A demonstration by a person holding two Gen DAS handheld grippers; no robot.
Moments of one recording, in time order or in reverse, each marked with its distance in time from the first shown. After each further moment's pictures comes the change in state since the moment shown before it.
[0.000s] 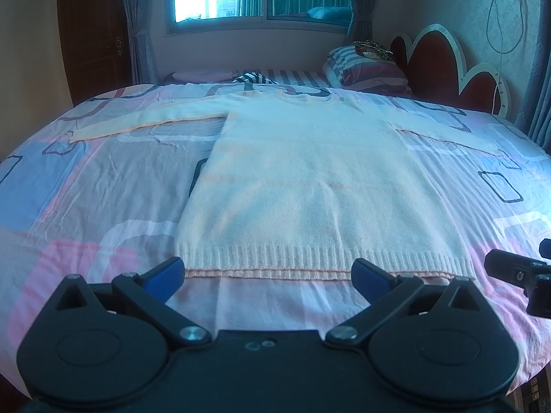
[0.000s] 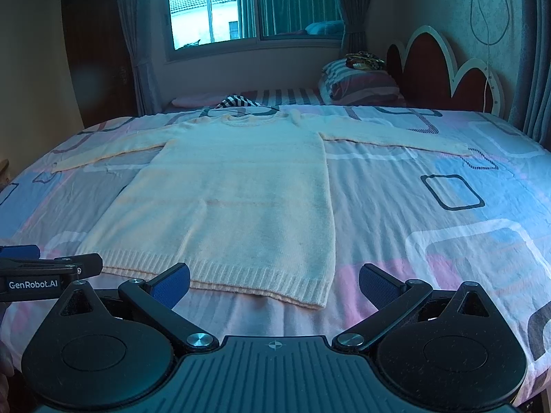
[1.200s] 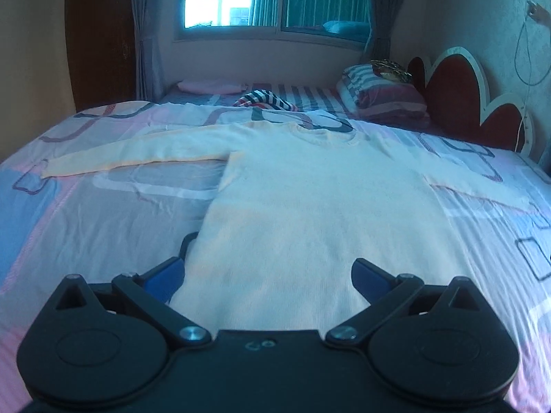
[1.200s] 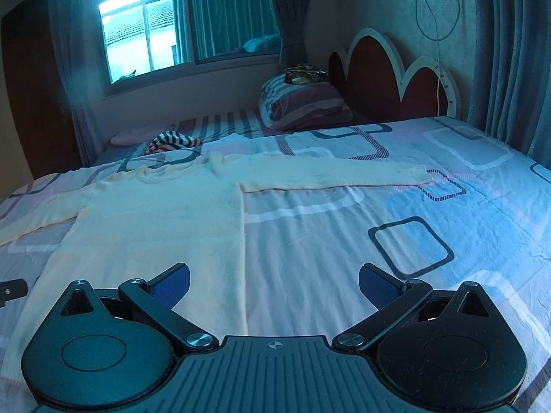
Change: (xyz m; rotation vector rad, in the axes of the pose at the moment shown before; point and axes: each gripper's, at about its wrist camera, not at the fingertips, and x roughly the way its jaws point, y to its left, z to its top) left arm 0.104 0.010 0.095 -0.060 -0.044 0.018; right arm 0.082 -0.097 0.096 0.141 -0.075 -0.152
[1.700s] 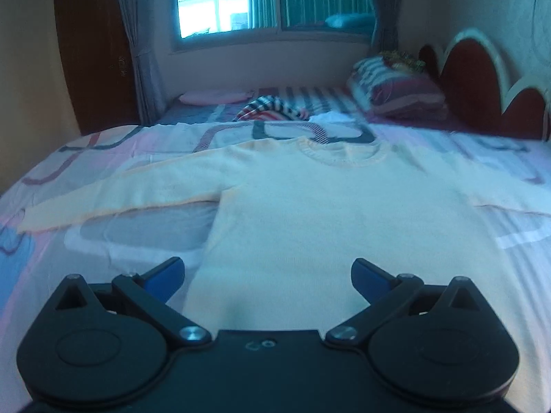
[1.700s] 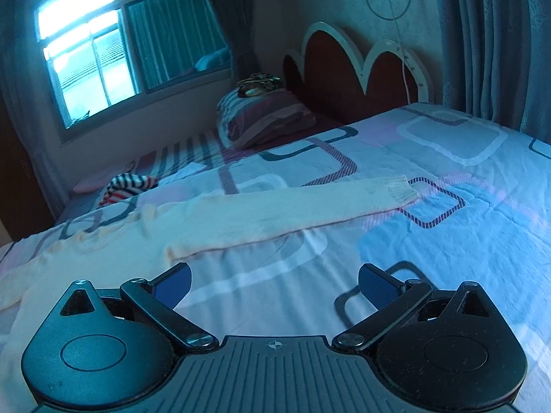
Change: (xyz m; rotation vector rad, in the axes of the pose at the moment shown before) left arm 0.101 -0.026 0.057 0.096 -0.002 0.099; right arm 0.112 -0.091 0.064 0.186 -0.050 -0.052
